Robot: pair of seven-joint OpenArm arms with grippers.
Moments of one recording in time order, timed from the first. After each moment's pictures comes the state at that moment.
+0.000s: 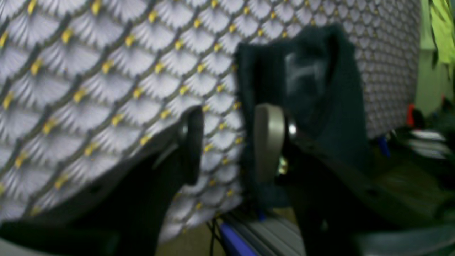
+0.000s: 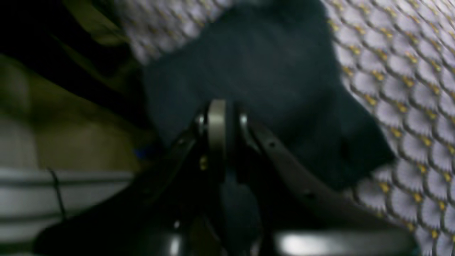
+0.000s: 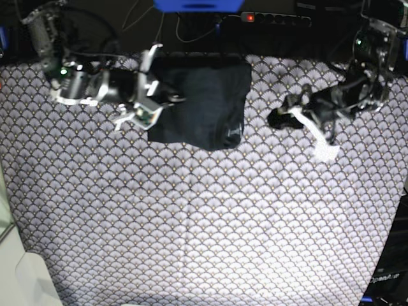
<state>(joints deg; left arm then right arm) 11.7 -33.2 5.0 101.8 -65.1 2.4 51.0 -12.2 24.2 -14.6 113.2 35.5 39.6 -46.8</state>
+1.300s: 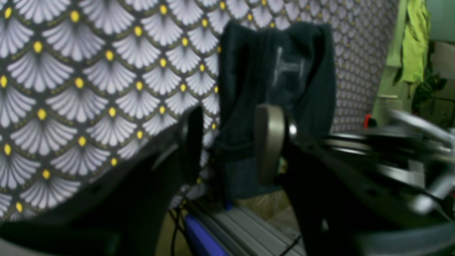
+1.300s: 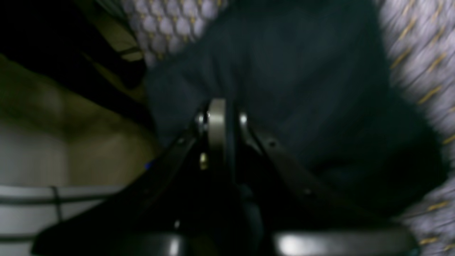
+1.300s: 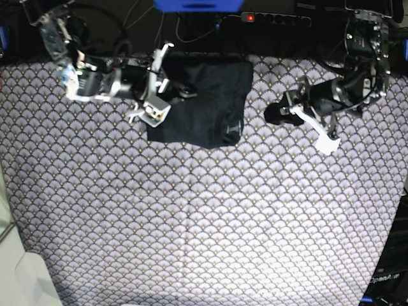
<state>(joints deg) 12.9 -23.6 -3.9 104.0 -65.1 2.6 62.3 -12.1 25.0 -18.7 109.5 35.2 39.3 -39.6</state>
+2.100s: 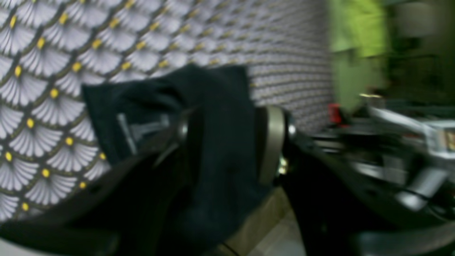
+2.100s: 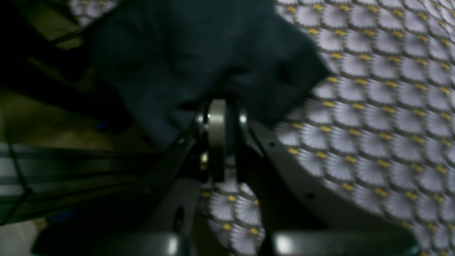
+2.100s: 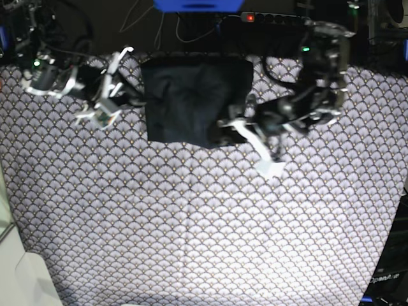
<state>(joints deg) 3.4 -10.9 9.0 105.4 -53.5 2.7 62.2 -20.8 28.6 -0.4 113.1 34.7 39.6 -43.3</state>
